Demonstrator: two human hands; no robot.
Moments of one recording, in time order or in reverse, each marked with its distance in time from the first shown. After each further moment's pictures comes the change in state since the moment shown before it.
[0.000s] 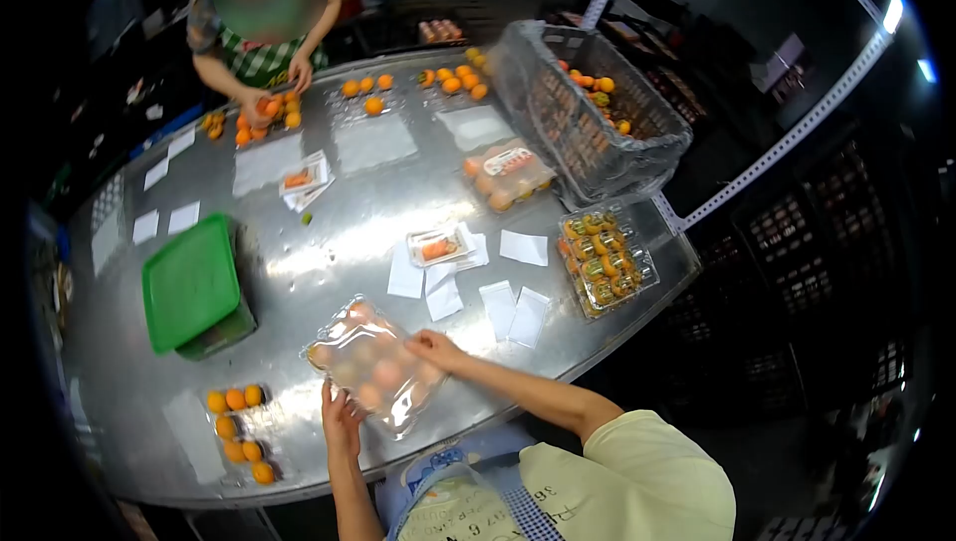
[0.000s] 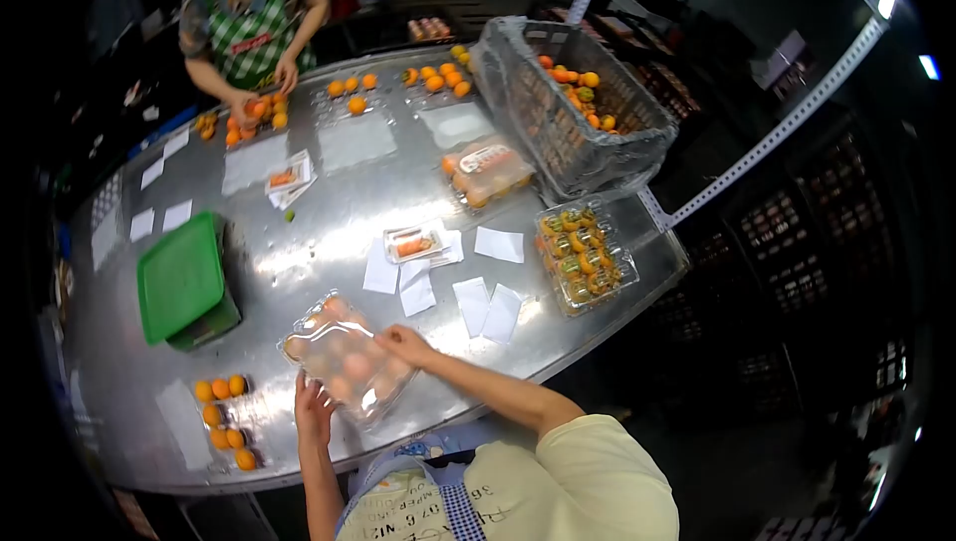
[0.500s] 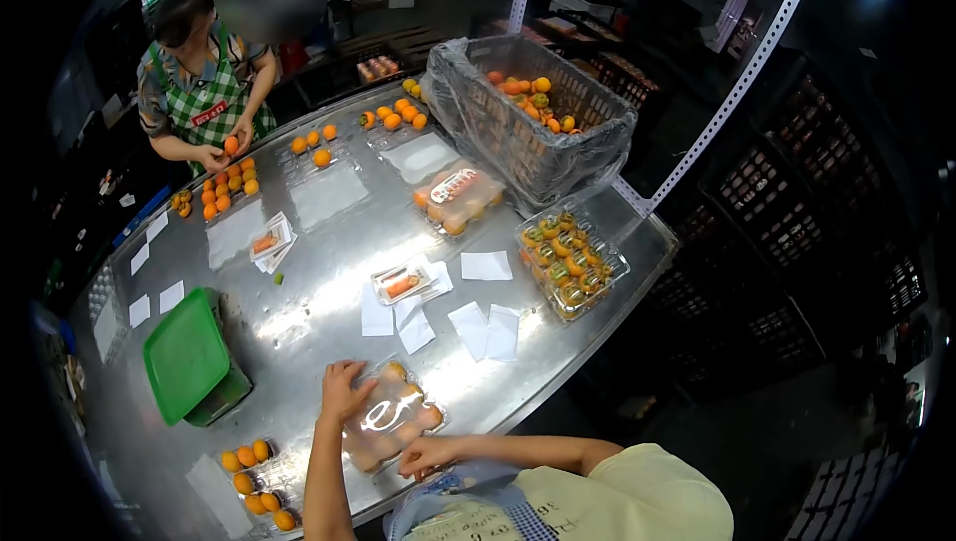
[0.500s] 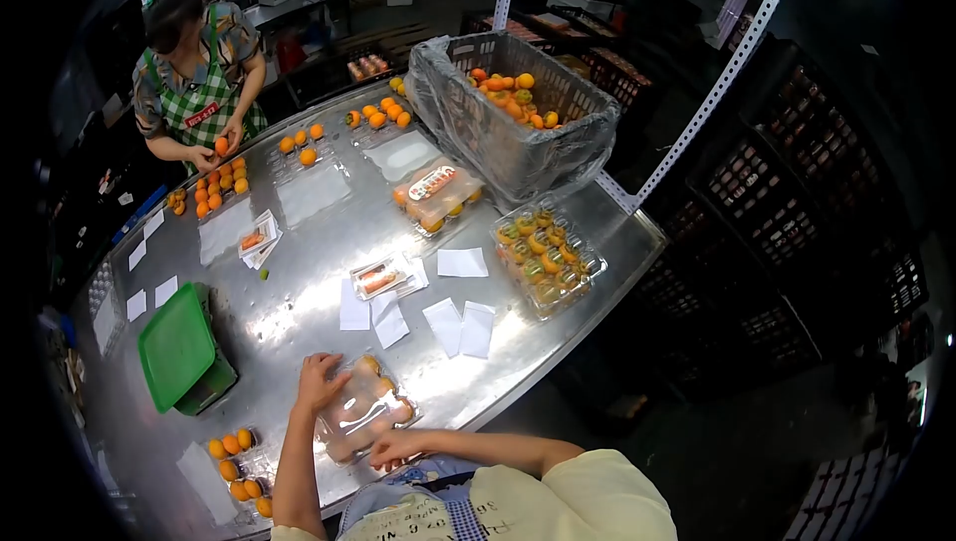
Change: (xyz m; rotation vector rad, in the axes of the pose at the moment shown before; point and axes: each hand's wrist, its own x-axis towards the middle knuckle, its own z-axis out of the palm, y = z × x) left_hand 0.110 0.018 0.076 1.702 -0.394 0.639; right_hand -0.090 0.007 0.058 0.051 -0.753 0.180
